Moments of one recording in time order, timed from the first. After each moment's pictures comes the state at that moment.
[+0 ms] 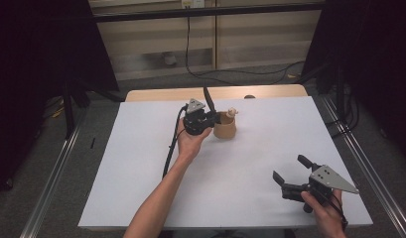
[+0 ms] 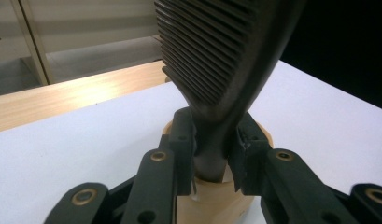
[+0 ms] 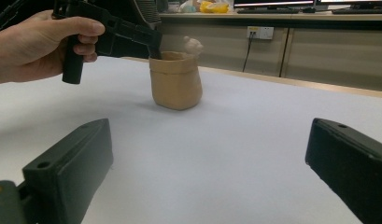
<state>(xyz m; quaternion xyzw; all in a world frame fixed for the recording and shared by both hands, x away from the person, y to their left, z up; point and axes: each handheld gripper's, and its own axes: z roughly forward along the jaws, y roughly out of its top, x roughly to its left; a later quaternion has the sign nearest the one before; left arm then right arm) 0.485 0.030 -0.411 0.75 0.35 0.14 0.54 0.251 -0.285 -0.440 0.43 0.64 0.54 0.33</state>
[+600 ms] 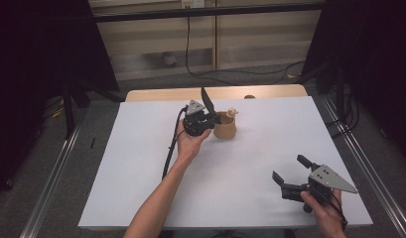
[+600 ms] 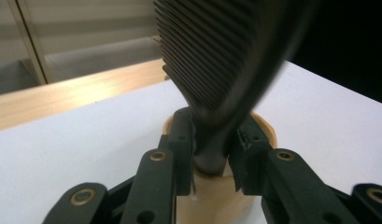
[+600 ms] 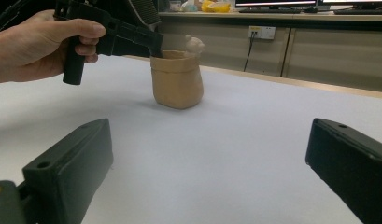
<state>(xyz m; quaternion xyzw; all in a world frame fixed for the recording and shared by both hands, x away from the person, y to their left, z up) 0.482 0.031 -0.415 0.76 0.34 0.14 0.54 0.252 -0.285 -0.440 0.42 0.65 0.54 0.33</state>
